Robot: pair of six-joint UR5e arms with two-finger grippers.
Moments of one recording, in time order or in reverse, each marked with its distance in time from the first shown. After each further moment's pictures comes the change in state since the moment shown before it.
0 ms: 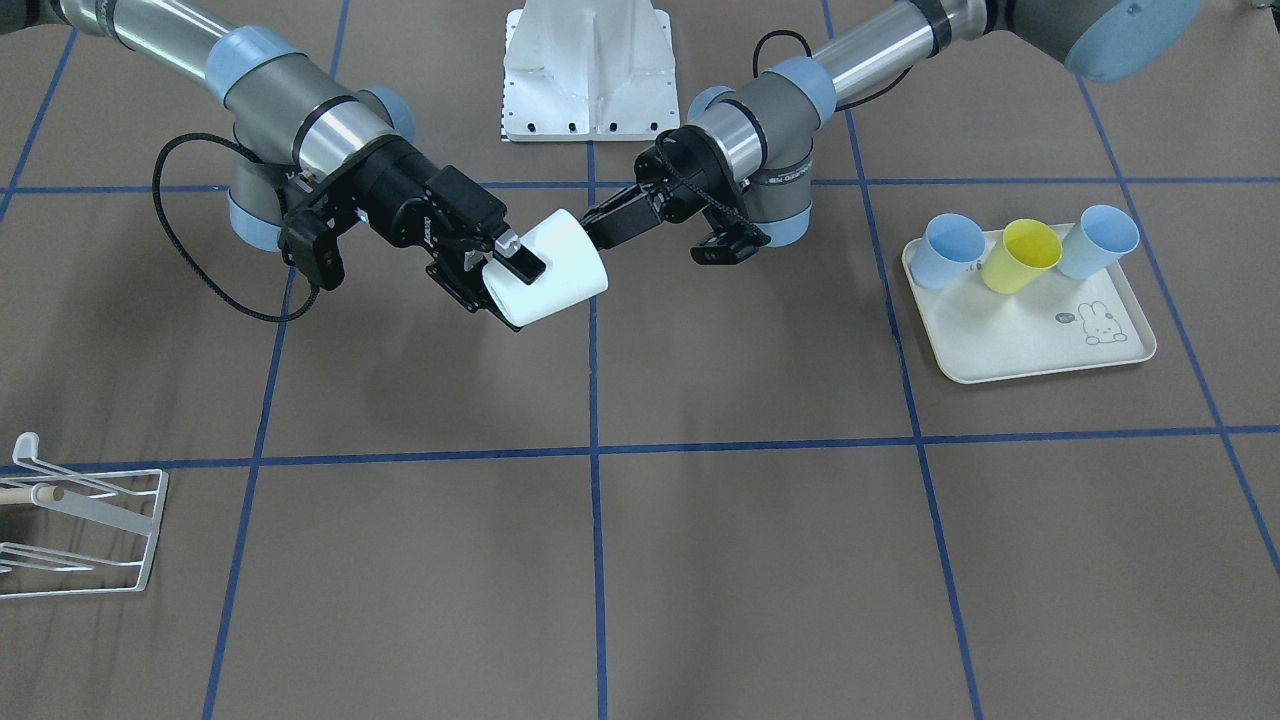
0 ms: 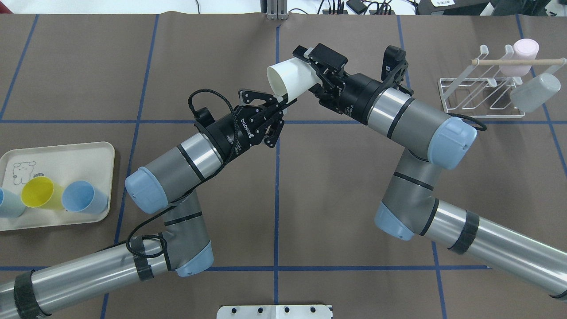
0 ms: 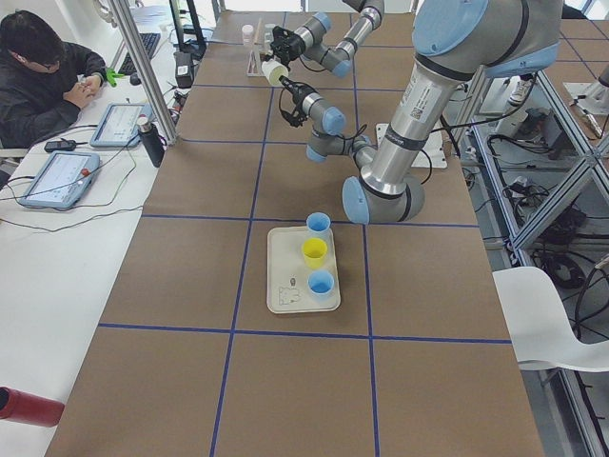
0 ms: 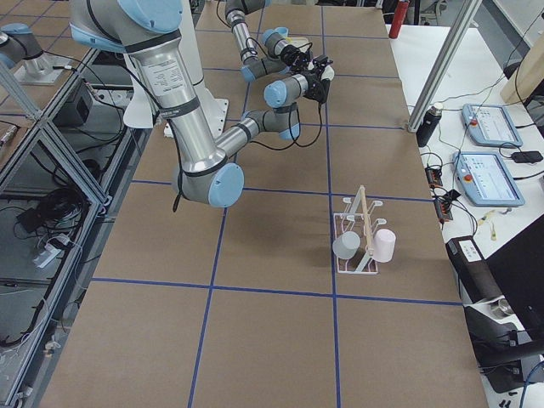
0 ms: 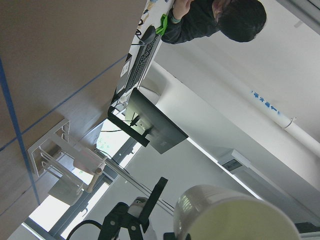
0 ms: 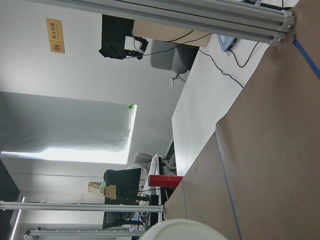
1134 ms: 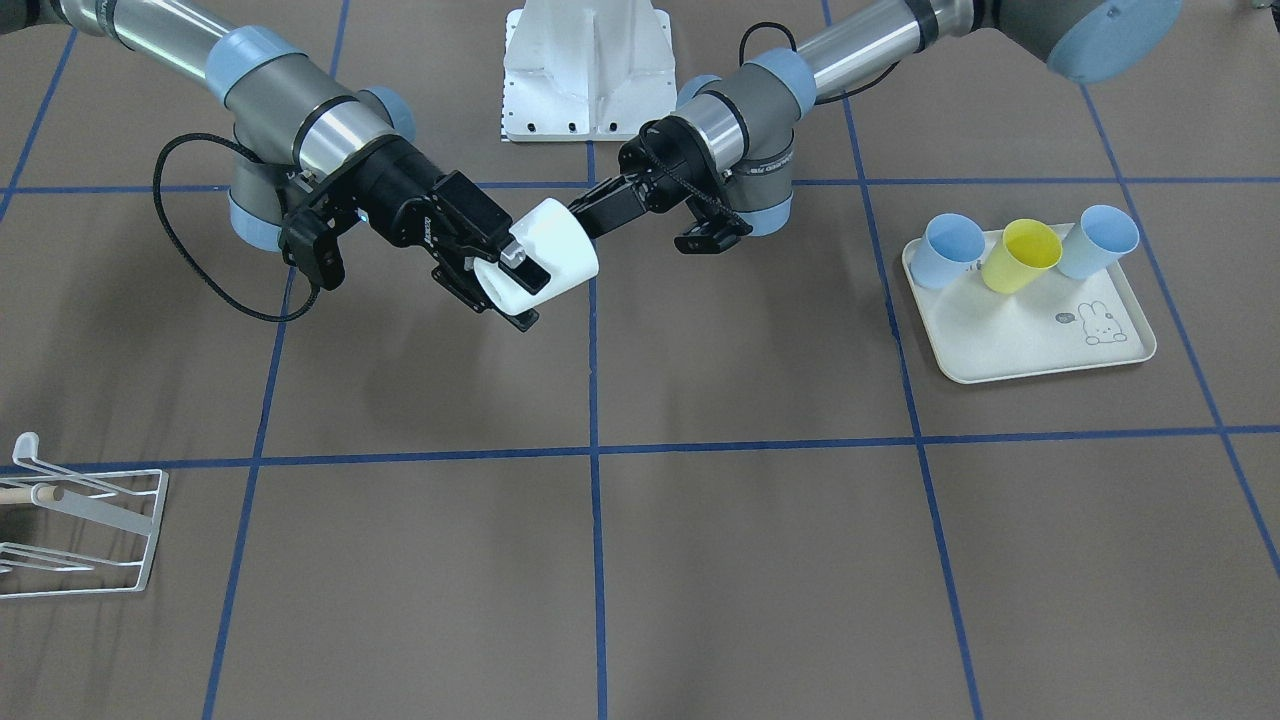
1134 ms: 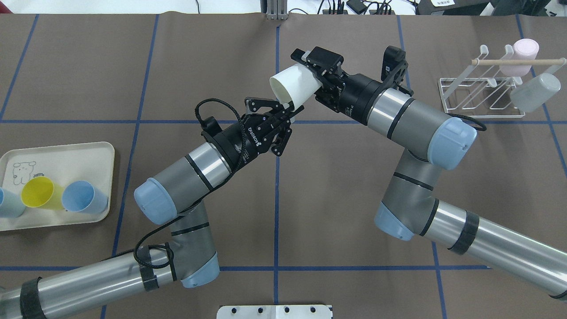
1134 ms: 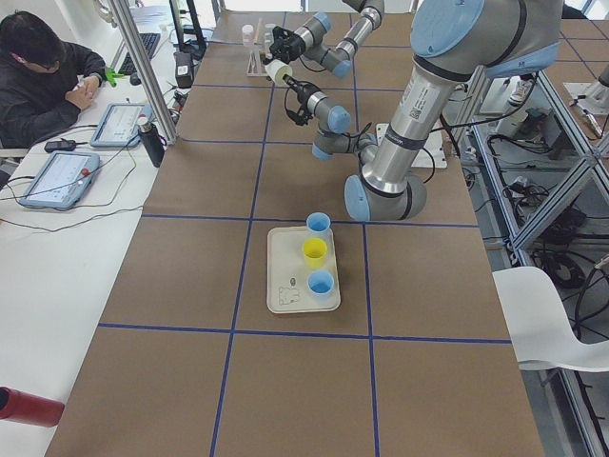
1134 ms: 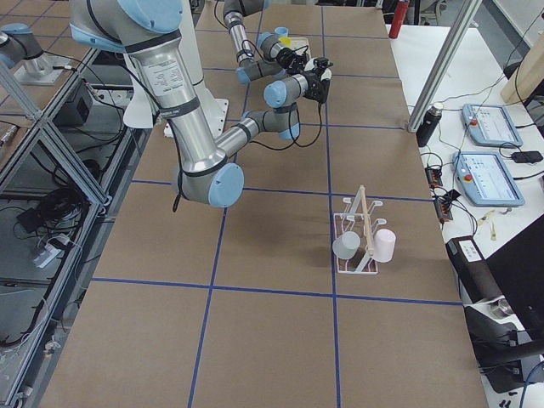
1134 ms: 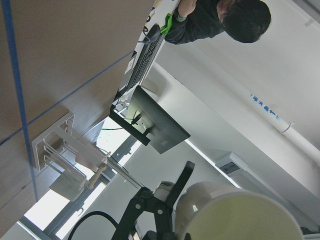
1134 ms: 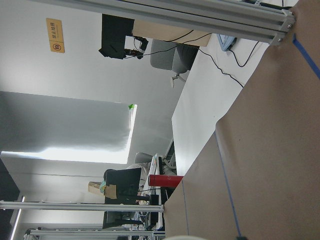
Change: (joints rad) left arm 0.034 -0.012 0.002 0.000 0.044 0.004; right arm -0.001 -0.001 0.000 0.001 0.000 -0.001
